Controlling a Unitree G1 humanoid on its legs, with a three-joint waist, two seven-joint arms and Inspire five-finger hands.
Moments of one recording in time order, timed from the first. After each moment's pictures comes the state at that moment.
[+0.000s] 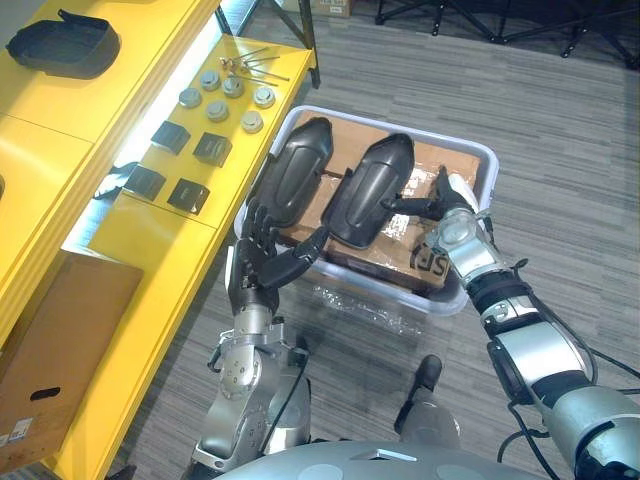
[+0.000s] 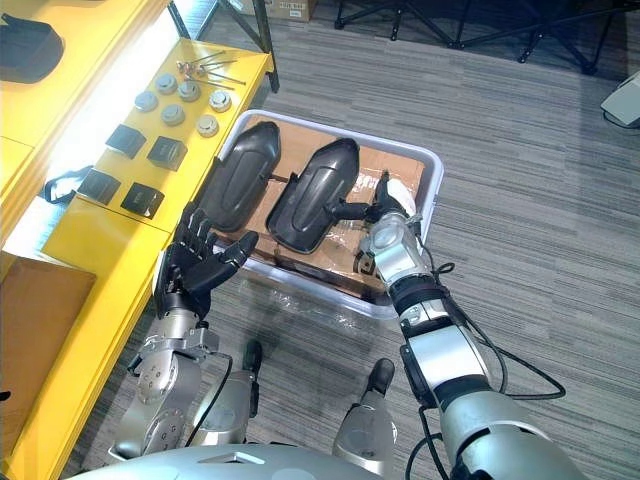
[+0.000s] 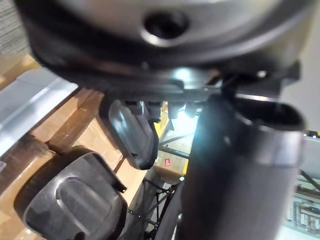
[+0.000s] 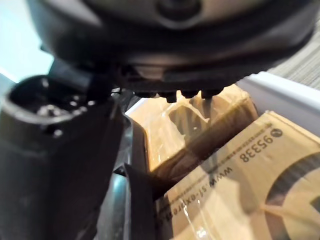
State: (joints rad) left arm 0.23 0.08 -0.32 -0.24 -0.39 -0.17 0.37; right arm -0.77 -0.34 0.28 0.79 -0.23 0.36 -0.18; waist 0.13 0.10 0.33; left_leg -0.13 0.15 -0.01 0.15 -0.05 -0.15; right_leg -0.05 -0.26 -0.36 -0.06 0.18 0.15
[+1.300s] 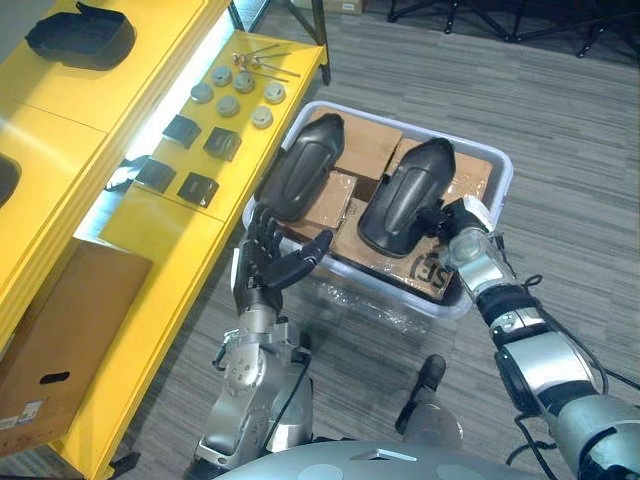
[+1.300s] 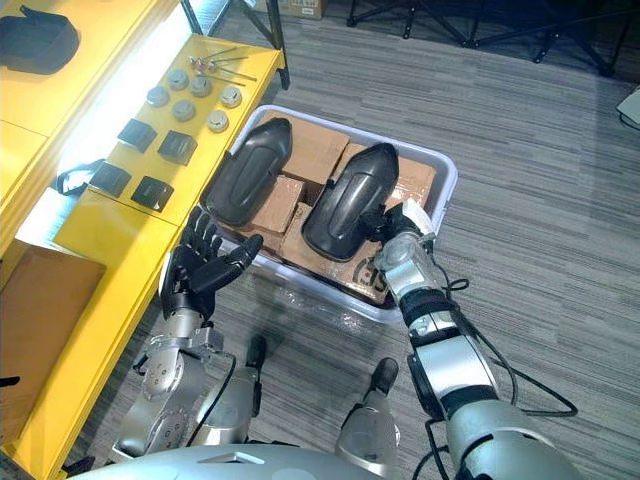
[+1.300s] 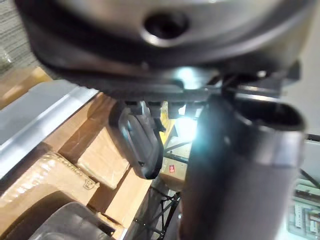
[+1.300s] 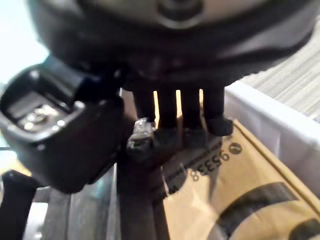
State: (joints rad) left arm 0.23 0.09 -0.33 -0.24 -0.39 -0.15 0.39; right arm -0.66 -0.38 0.23 0.81 -0.27 0.32 -0.23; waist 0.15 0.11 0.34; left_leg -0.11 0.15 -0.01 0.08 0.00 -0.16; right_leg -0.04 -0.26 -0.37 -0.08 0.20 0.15
